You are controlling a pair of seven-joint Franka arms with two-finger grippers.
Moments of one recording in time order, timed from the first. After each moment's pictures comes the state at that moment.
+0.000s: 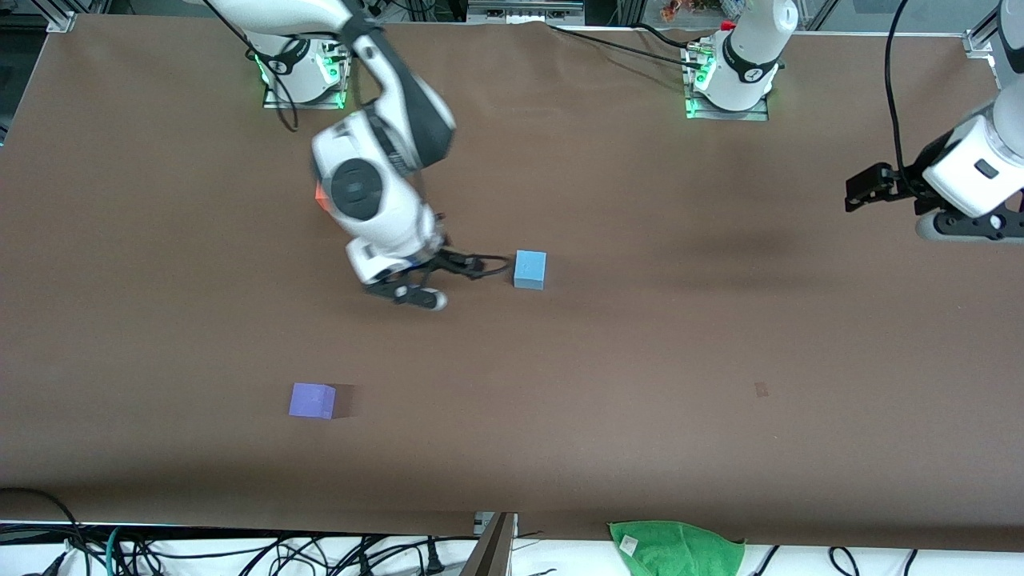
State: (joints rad) left arm 0.07 0.03 -0.12 -1.63 0.03 1.53 -0.02; right arm 0.66 0.55 -0.02 -1.55 0.22 2.15 0.86
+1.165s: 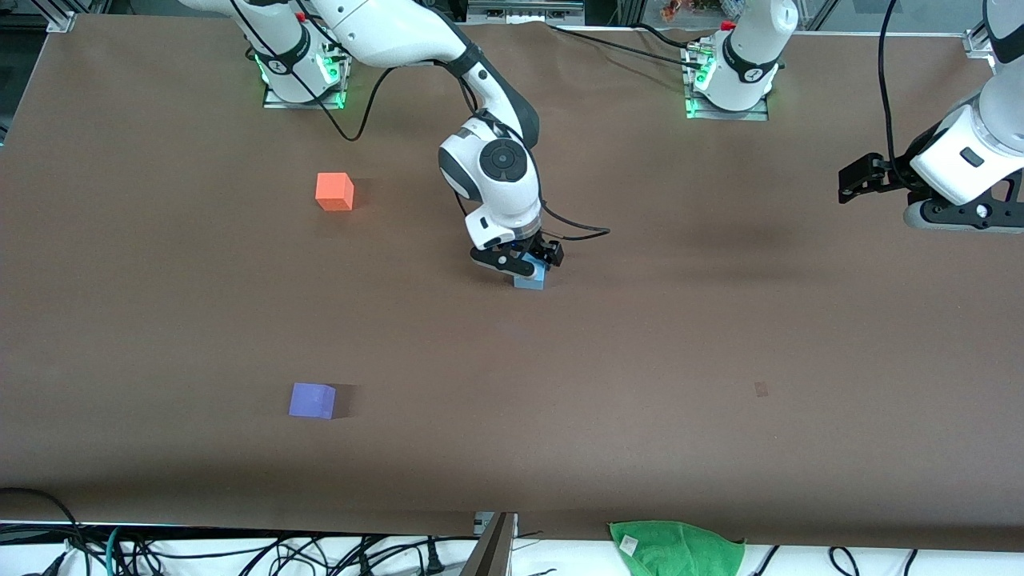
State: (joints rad) left arm 0.04 0.01 -0.09 -1.66 0.03 1.53 0.00; right arm 0.87 0.77 -0.03 -1.54 0.05 2.45 1.17
